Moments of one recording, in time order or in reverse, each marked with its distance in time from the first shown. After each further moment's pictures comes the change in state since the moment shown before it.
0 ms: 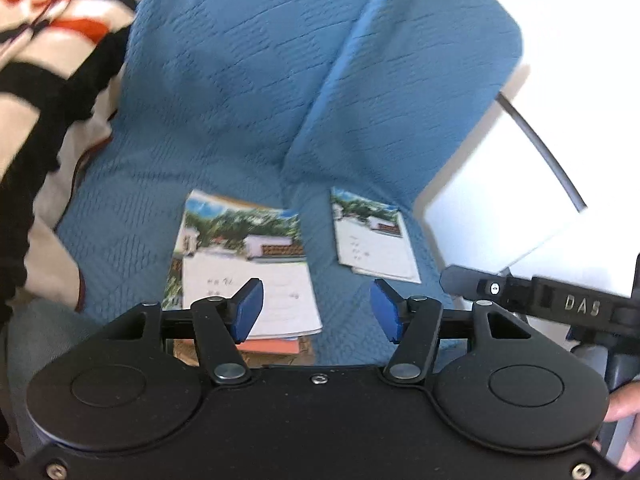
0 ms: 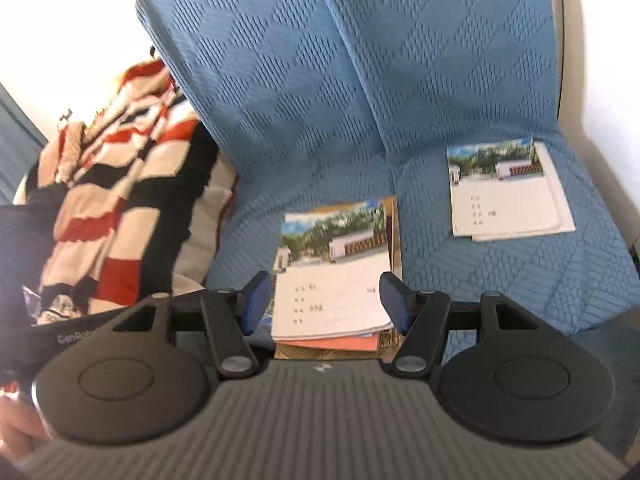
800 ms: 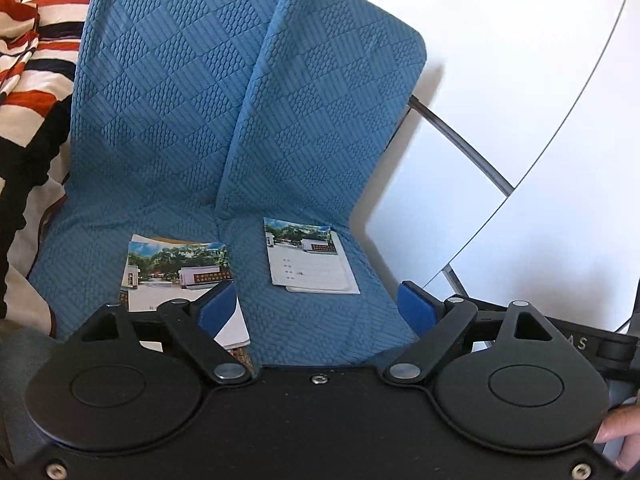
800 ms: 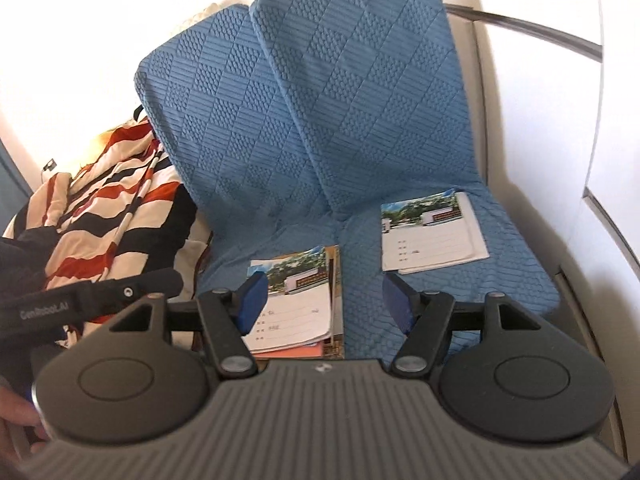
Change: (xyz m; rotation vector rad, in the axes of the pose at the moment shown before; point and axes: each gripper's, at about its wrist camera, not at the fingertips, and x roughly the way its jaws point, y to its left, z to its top) left arm -0.052 -0.091 -0.028 0.130 -0.114 -0.073; right arm -0.110 -0.029 -0.051 0.013 -0.221 -0.109
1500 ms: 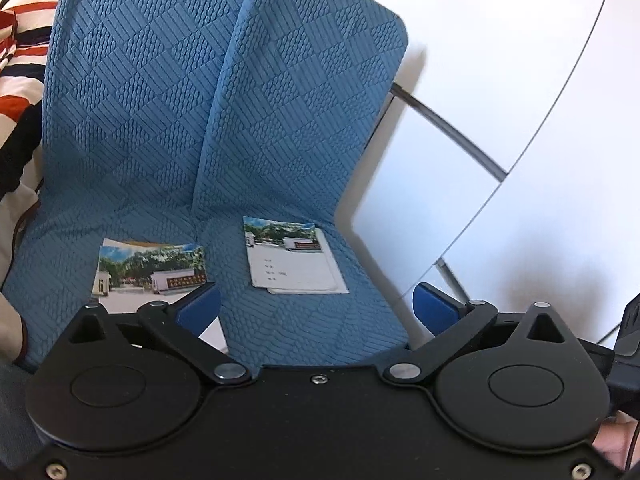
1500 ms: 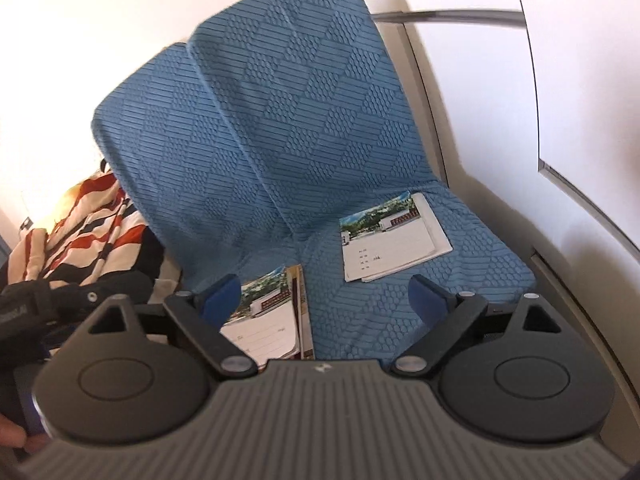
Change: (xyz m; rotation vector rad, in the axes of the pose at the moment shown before) left arm 0.046 -0.013 -0.015 0.043 0.003 -0.024; right arm 0.014 -0.048 -0.030 0.157 -0.082 -0.066
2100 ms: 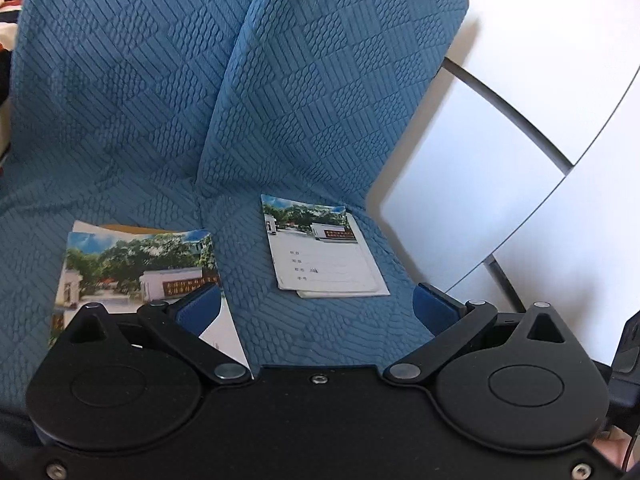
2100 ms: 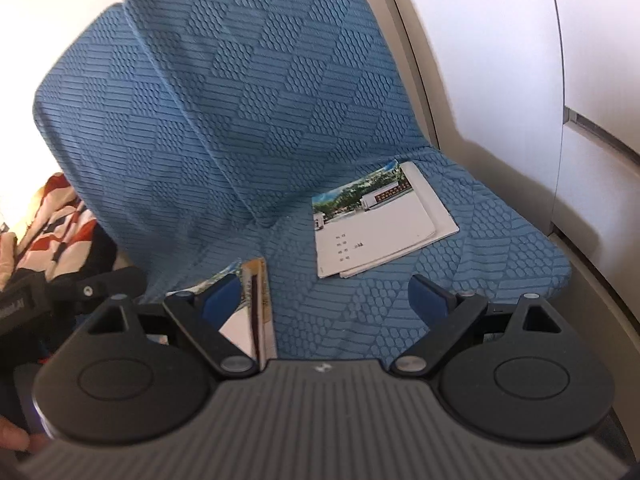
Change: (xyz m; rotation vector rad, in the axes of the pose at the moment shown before) left arm 0.141 0.083 -0.002 -0.049 0.064 -0.035; right arm 0.124 -0.026 -0.017 0.025 0.029 -0.071
